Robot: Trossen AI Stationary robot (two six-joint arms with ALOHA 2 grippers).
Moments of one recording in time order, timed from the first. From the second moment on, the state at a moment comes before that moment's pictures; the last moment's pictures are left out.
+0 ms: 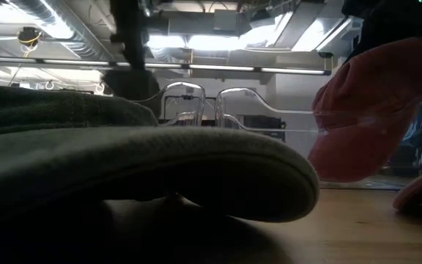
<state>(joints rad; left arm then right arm) 0.33 1.43 1.38 -1.14 -0.37 0.23 0.35 0.96 0.73 -0.69 0.64 0.44</state>
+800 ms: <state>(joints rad) -0.19 1.43 1.72 -1.56 -0.18 -0.51 0.35 0.96 0.73 -0.67 0.62 0.41</state>
